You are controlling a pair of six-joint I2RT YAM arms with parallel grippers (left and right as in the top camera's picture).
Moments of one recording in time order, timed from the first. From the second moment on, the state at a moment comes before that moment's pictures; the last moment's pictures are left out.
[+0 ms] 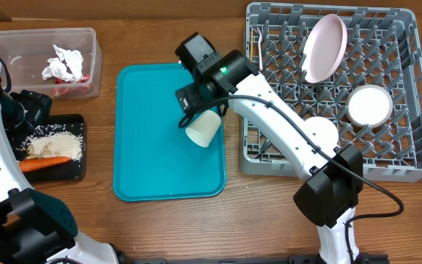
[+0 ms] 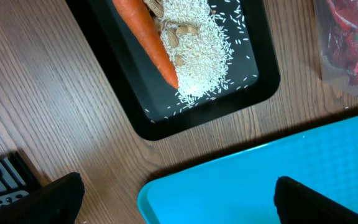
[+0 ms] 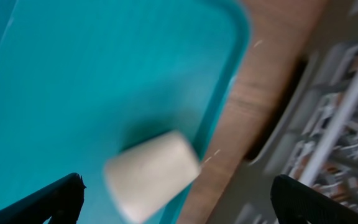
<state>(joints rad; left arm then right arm) 0.50 1.79 1.82 -1.51 -0.04 -0.79 0.67 2.11 2.08 -1.15 0.14 0.21</state>
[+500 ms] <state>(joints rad) 0.50 1.79 1.82 -1.51 -0.04 -0.79 0.59 2.11 2.08 -1.11 -0.02 0.07</state>
